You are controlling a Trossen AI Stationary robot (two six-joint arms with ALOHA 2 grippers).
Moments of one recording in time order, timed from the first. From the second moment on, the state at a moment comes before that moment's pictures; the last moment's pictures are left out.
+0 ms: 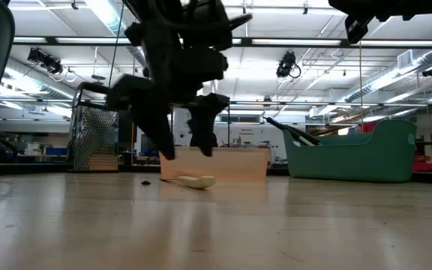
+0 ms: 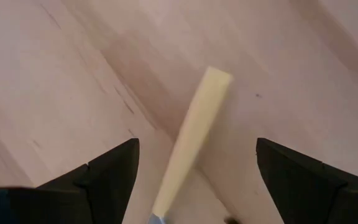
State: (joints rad) left arm -0.05 1.88 1.25 -0.56 0.10 0.64; right arm -0.08 0.55 0.54 -0.03 -0.12 0.10
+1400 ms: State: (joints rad) left arm -0.07 1.96 1.27 -0.55 0.10 0.55; right arm -0.08 0.55 0.54 -0.05 -0.12 0.09
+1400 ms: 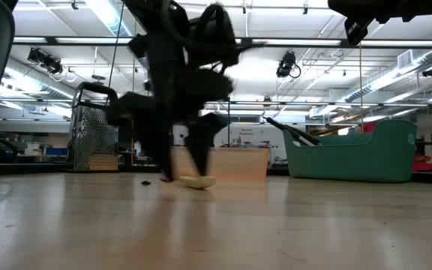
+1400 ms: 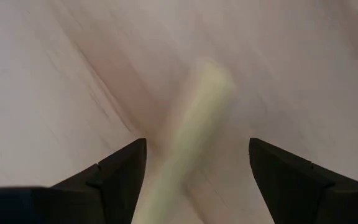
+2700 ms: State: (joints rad) left arm -0.05 1.98 1.28 -0.59 0.08 0.53; right arm -0.08 0.55 0.54 -0.06 -0.12 0.10
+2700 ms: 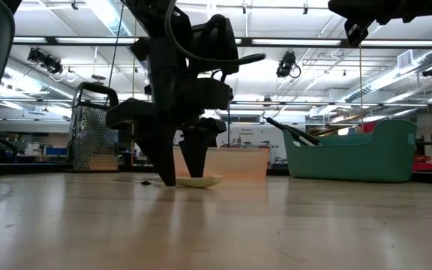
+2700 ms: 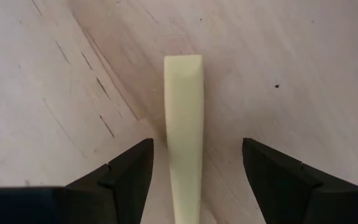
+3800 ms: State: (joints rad) left arm -0.04 1.98 1.26 -0.59 0.07 0.48; right arm -0.08 0.55 0.54 -0.06 -0.12 0.09
